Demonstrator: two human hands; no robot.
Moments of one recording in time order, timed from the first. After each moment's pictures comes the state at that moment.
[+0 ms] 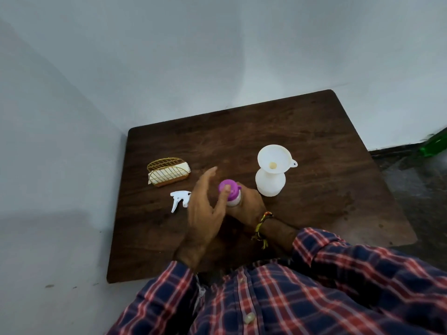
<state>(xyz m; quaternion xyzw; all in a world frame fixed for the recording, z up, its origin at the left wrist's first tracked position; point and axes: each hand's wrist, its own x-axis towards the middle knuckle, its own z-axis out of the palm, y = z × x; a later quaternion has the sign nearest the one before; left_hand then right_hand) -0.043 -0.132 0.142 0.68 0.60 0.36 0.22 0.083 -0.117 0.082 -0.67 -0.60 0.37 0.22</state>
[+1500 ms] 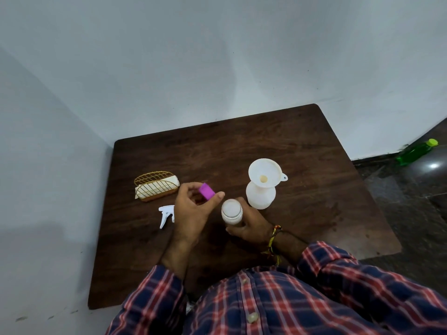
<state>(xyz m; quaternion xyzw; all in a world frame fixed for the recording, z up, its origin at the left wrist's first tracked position) -0.047 -0.094 0.130 0.49 0.63 0.41 0.44 0.122 -0.120 0.058 -0.58 -0.63 0.45 0.25</state>
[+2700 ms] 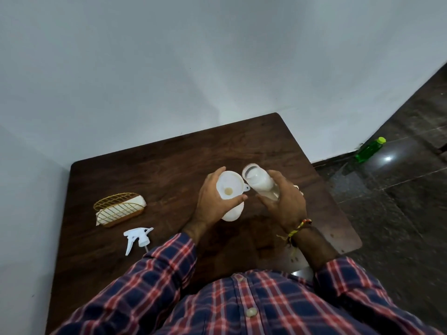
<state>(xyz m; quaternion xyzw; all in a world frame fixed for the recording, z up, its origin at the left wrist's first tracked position) 0.068 -0.043 0.101 0.72 0.51 0.27 0.38 0.254 -0.126 0.109 -0.76 -0.55 0.12 0.33</state>
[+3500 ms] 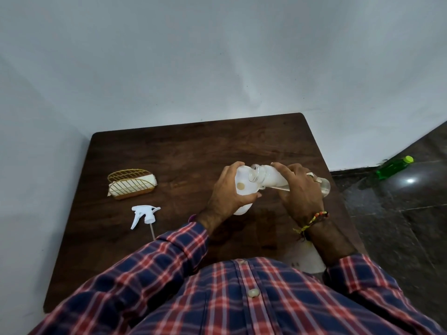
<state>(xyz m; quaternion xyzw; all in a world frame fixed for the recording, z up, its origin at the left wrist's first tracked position) 0.083 -0.050 0.093 0.72 0.53 0.27 0.35 0.270 -0.105 0.120 -0.74 -0.65 0.04 0.16</state>
